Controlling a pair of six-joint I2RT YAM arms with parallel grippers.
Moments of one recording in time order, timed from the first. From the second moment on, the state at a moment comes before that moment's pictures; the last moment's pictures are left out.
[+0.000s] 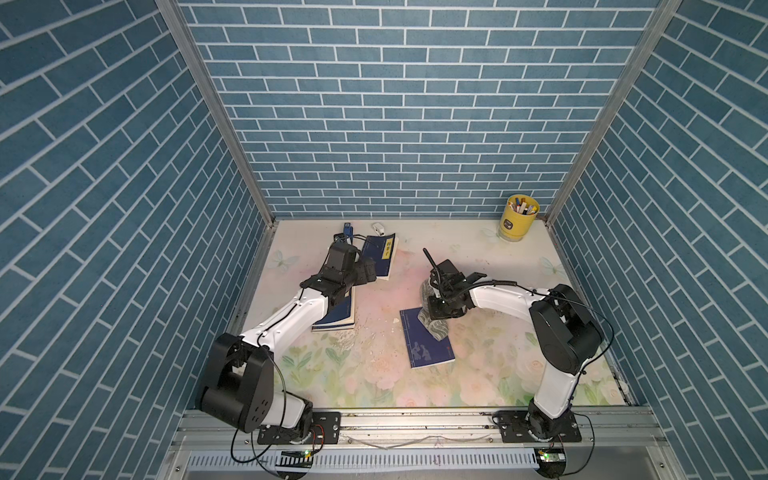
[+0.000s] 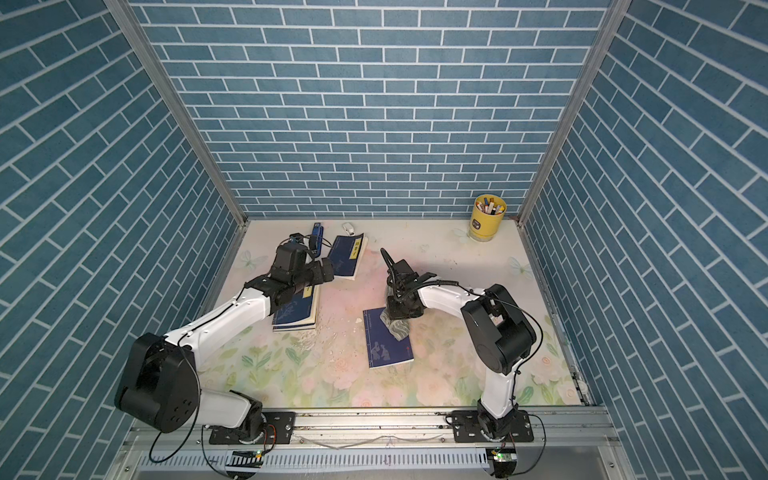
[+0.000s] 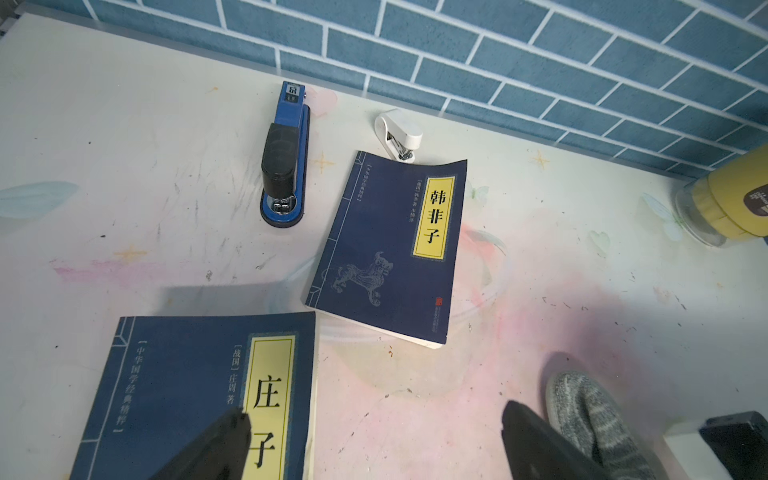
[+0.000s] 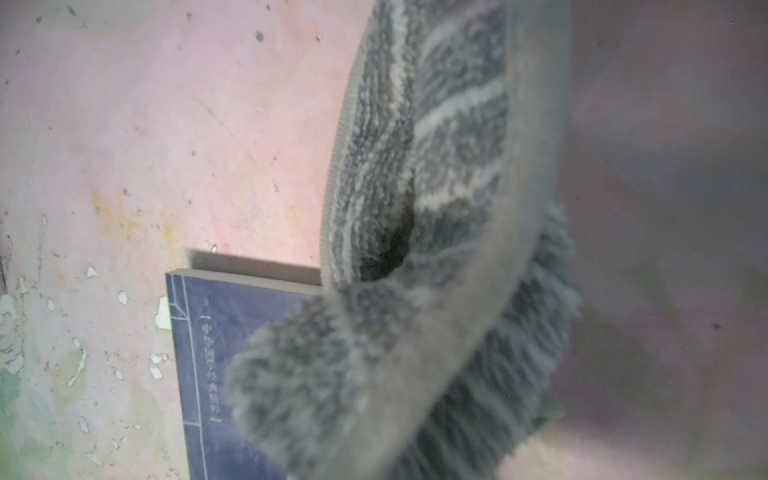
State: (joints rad) left arm -0.38 1.42 0.95 -0.20 -0.15 -0.45; right arm 0.70 1.83 1.13 -0.54 -0.15 0.42
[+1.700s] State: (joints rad) left arm -0.69 1.41 0.69 -0.07 -0.09 -0.62; right arm 0.49 1.54 1.13 -0.83 0.02 0.30
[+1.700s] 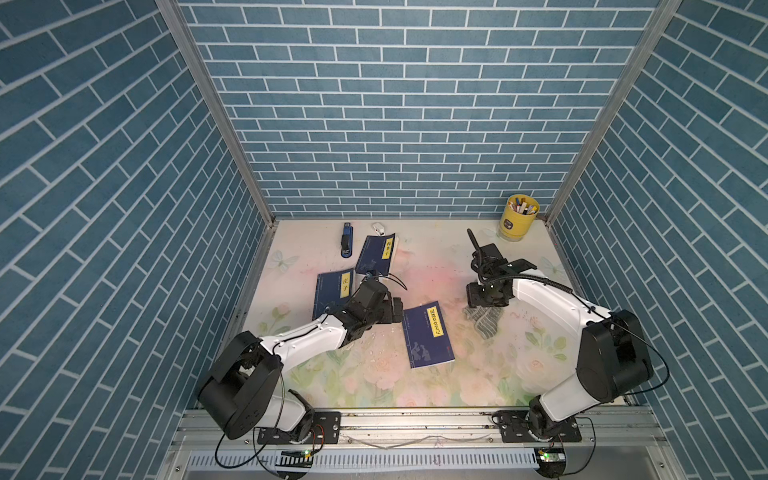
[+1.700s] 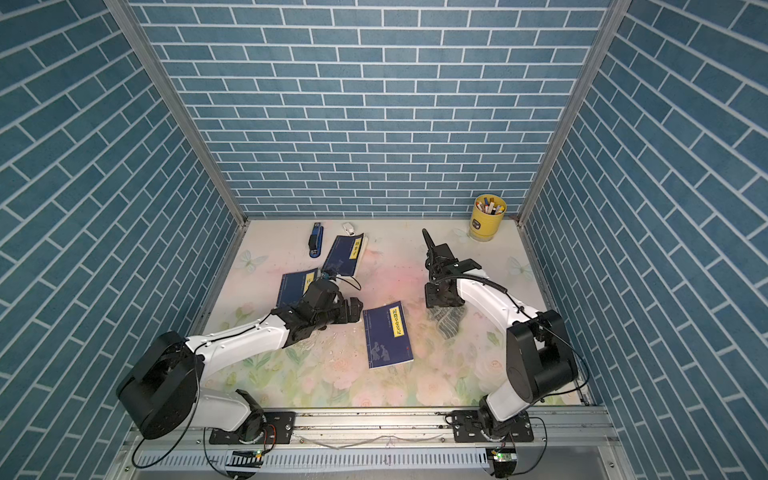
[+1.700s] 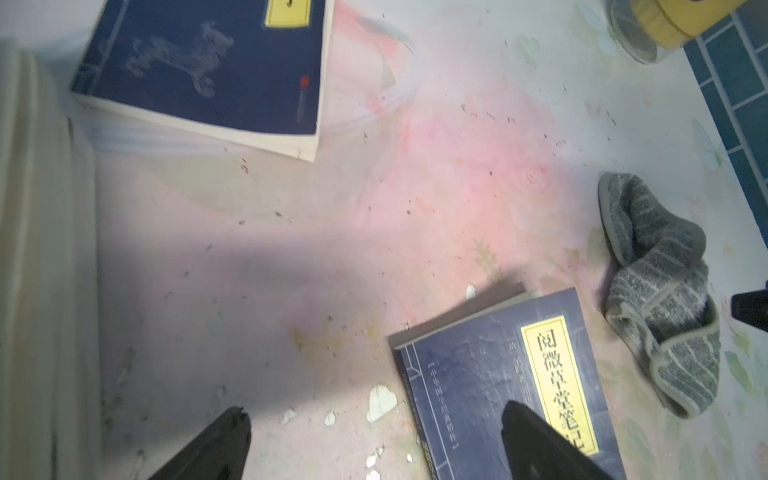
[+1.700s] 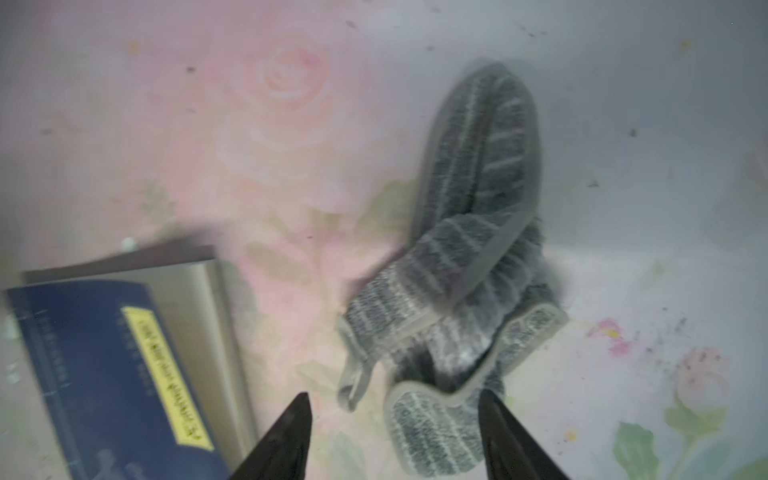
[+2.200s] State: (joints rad) left arm -0.86 1.45 0.57 0.04 -0.04 -0.77; right arm 0.71 1.59 0.91 -0.66 -0.24 0.32
